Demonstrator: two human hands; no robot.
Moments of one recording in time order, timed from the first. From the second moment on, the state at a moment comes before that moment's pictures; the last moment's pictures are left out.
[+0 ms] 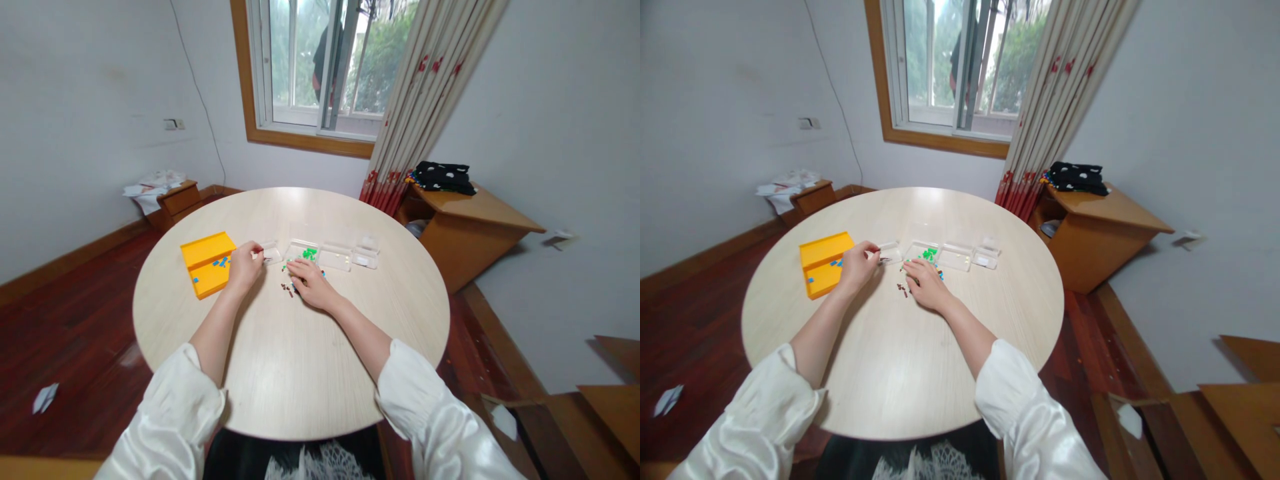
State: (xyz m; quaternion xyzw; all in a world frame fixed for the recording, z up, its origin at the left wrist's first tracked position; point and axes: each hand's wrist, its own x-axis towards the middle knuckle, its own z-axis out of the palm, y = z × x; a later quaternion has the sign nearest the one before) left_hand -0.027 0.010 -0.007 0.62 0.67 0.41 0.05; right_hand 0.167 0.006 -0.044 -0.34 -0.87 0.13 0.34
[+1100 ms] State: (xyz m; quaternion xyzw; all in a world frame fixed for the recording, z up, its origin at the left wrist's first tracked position) left_hand -0.030 0.008 -0.009 0.56 0.76 0.33 -0.01; right_hand 0.164 -0.007 -0.030 -0.32 -0.88 0.12 0.33
